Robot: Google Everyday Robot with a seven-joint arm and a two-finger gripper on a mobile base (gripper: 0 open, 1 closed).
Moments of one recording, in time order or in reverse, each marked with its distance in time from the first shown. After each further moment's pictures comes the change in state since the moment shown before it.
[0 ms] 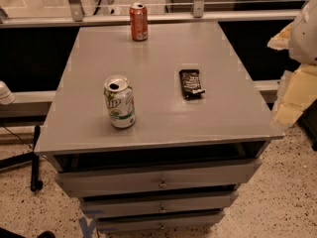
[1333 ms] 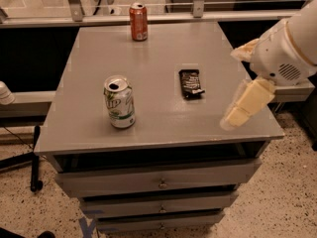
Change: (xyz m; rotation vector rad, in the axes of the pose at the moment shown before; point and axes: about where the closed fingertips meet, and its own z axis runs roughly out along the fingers) arm -0.059 0.000 0.046 -0.022 -0.314 0.049
